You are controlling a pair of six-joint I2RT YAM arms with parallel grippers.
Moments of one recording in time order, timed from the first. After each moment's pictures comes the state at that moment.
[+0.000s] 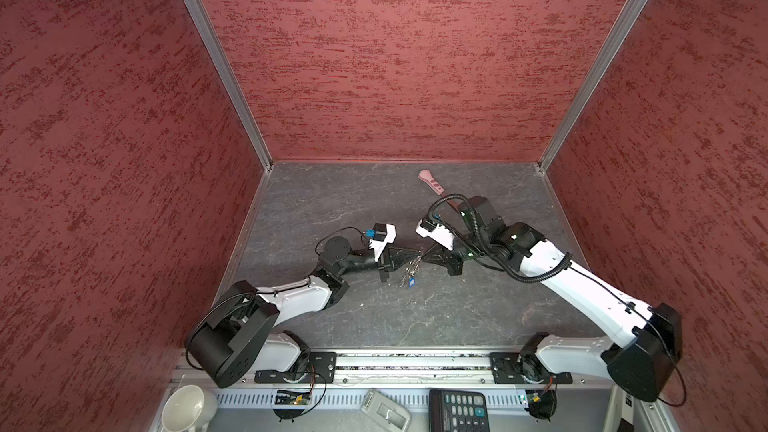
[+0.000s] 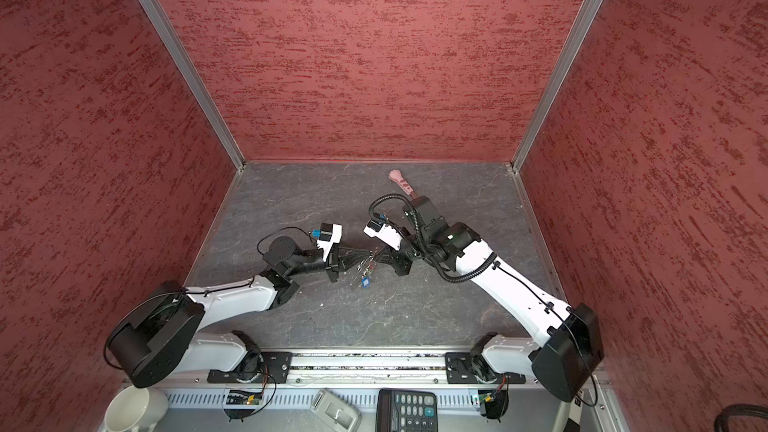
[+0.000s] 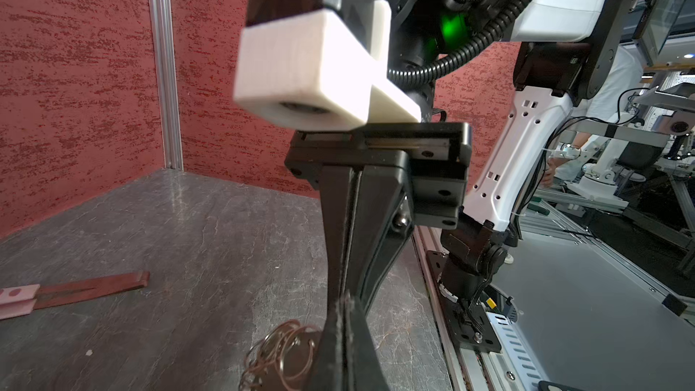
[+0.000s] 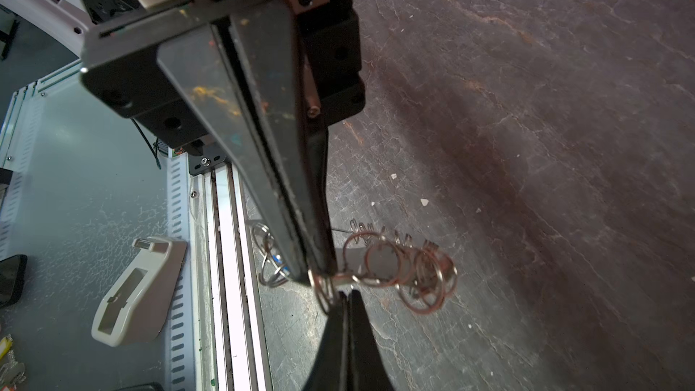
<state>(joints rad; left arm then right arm) -0.63 1.36 0.44 1.10 0.82 -0.27 0.65 1.28 1.11 -0.69 -0.60 -0.29</state>
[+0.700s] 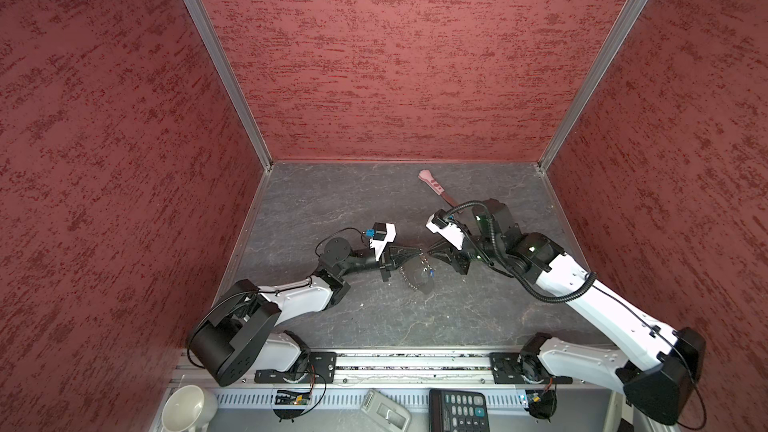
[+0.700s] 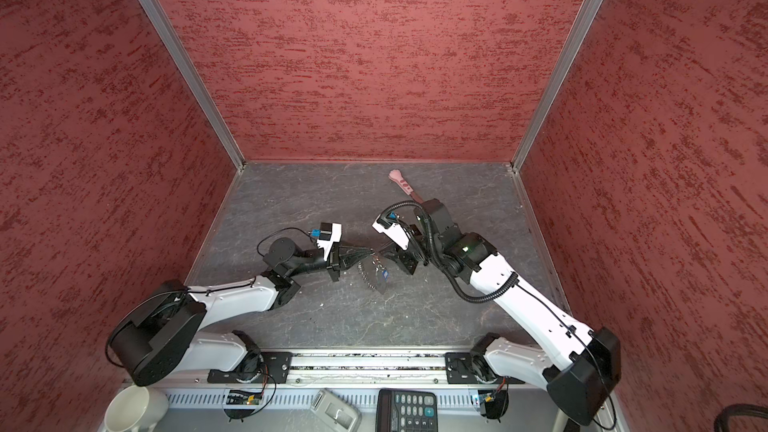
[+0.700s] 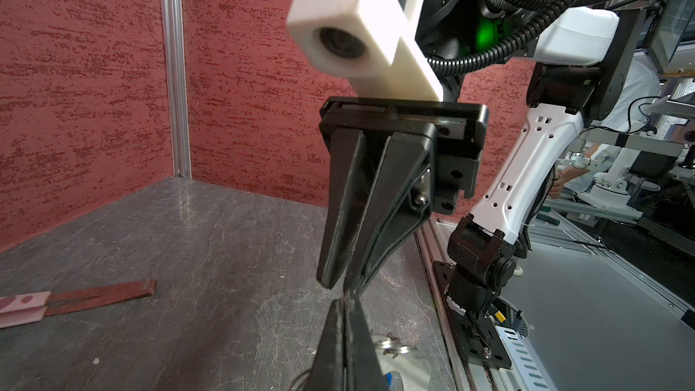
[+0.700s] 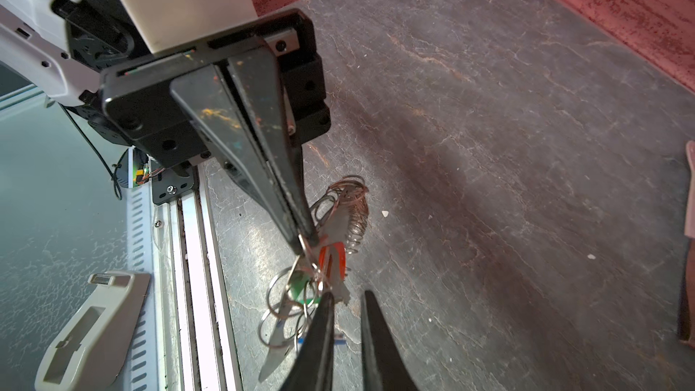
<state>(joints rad) -0.63 1.37 0.44 1.13 0.78 -0.28 0.64 1.13 1.04 -0.61 -0.50 -0.24</state>
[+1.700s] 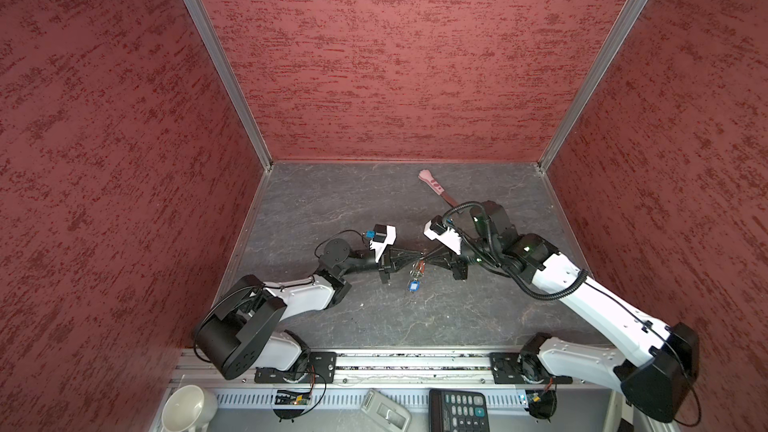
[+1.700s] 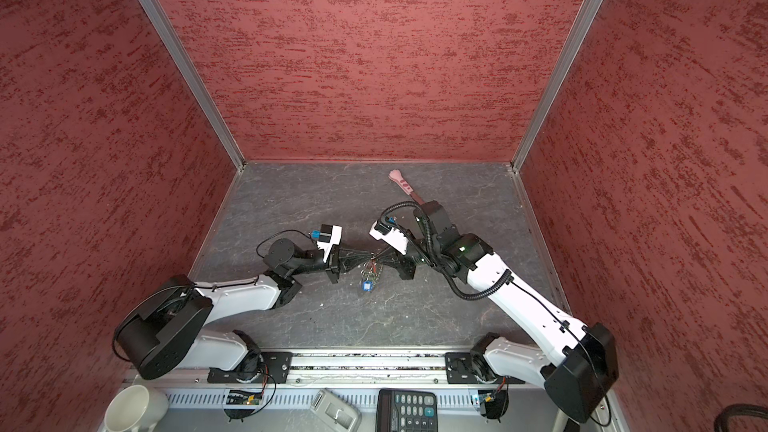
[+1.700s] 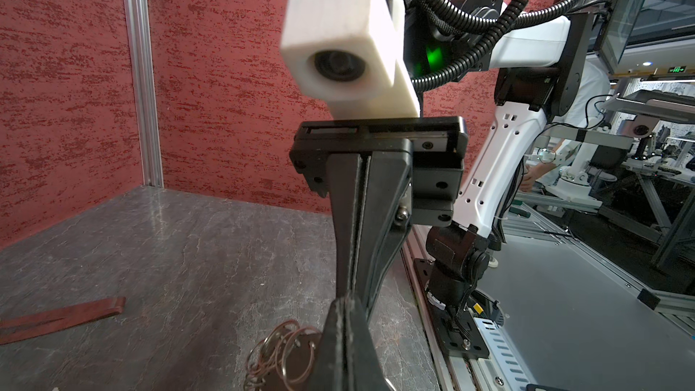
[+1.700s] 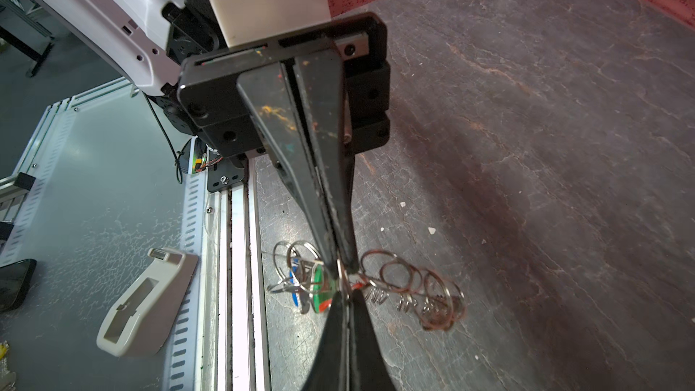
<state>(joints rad) -0.63 1.40 0.44 1.22 0.86 -0.32 0.63 1.16 1.01 -0.58 -0.68 -0.28</state>
